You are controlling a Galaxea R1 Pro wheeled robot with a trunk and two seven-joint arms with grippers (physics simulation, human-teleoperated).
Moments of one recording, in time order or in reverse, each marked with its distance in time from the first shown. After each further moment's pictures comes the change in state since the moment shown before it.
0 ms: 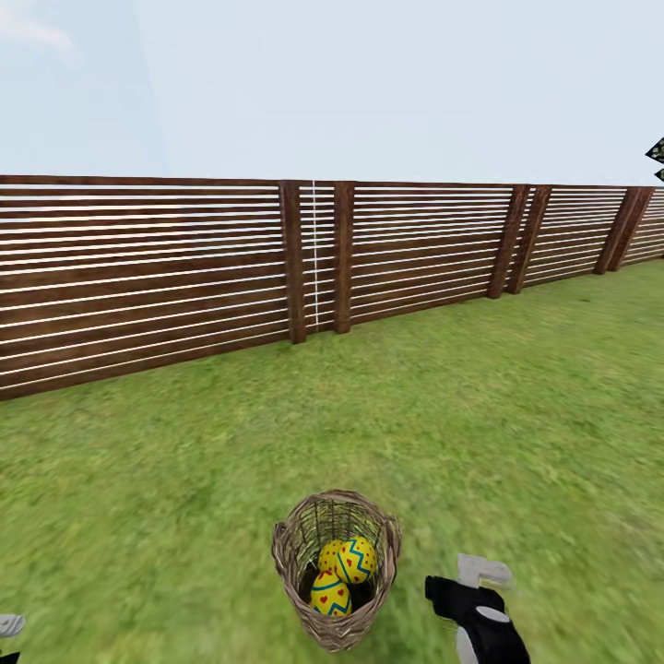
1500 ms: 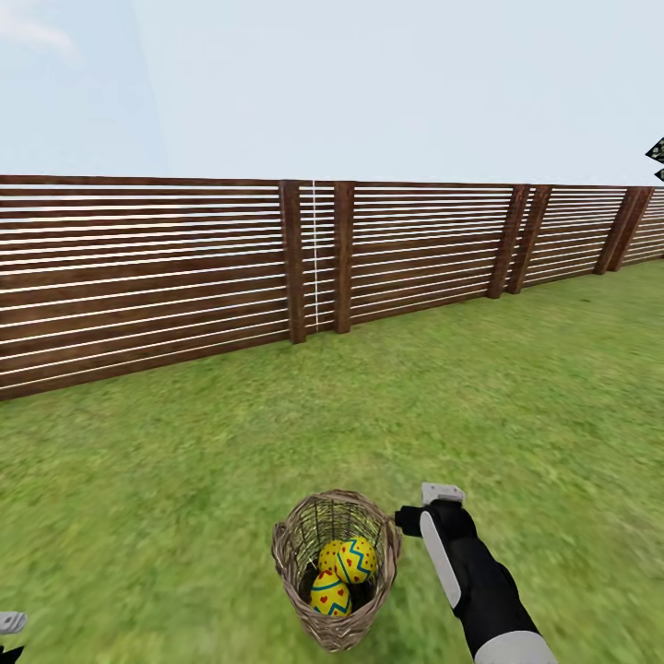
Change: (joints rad) left arm 0.000 -0.002 0.000 0.000 -0.001 -0.035 0.000; right arm -0.400 0.016 0.013 0.301 -0.051 0.216 0.005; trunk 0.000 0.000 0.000
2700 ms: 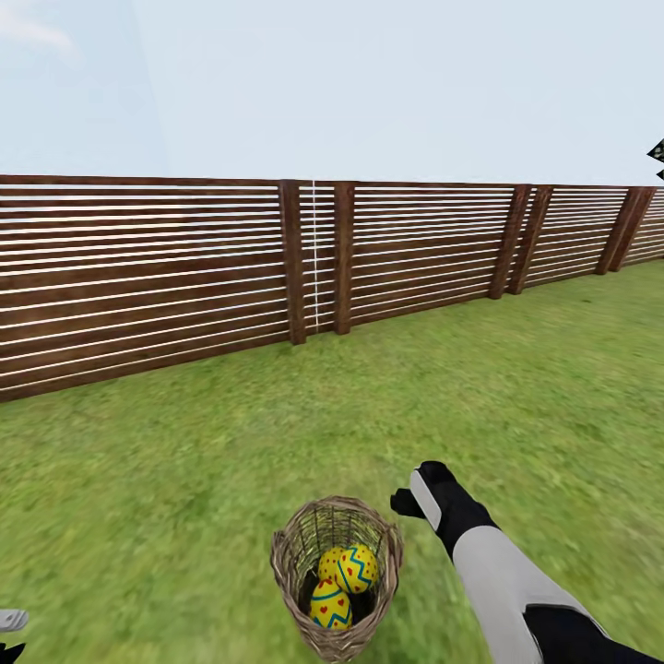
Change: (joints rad) left arm -0.001 -0.002 0.000 -0.004 -0.004 -0.010 0.004; right arm -0.345 -0.009 -0.096 0.570 -0.002 -0.048 -0.005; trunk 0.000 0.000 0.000
